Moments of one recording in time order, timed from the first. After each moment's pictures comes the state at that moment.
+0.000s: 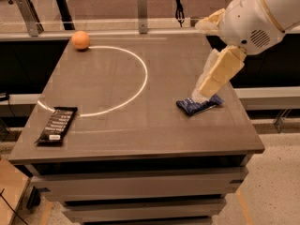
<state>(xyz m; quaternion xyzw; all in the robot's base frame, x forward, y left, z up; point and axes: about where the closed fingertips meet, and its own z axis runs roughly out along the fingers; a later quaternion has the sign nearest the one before) 0.493 -0.098 1.002 -0.64 0.69 0.11 0.33</state>
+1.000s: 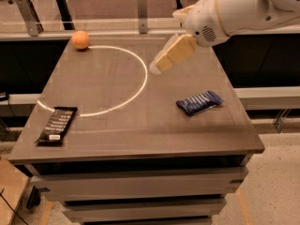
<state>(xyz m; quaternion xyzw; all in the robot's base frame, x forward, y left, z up) 0.586 -0.042 0.998 -0.55 0.69 0.17 0.45</state>
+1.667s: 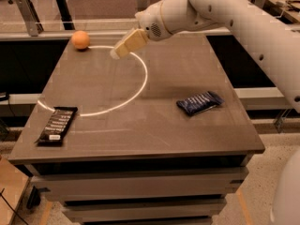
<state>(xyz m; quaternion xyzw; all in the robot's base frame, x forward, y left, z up) 0.698 0.060 0.963 -0.53 0.67 0.23 0.47</state>
